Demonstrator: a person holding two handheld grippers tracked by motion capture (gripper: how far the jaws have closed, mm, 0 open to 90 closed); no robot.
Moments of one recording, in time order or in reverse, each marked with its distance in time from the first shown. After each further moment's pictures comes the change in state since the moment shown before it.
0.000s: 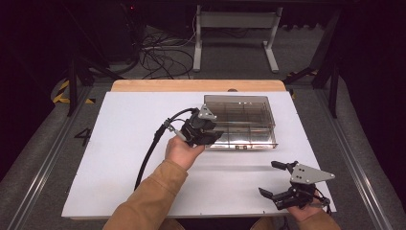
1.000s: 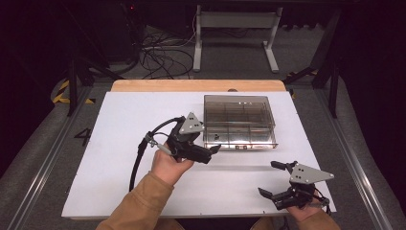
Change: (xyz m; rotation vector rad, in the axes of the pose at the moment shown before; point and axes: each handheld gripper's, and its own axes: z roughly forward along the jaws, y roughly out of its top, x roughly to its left) left arm -0.026 -0.020 -0.060 -0.128 0.012 0.052; right arm 0.001 0.000 0.001 0.001 0.004 0.003
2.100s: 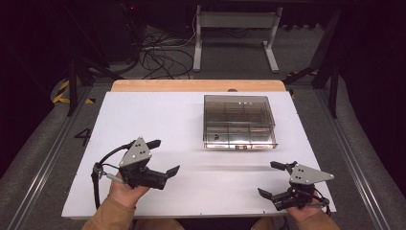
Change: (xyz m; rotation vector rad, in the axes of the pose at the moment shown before) left arm 0.012 -0.094 -0.082 -0.103 0.050 -0.055; right arm 0.002 0.000 0.000 -0.006 0.002 0.005
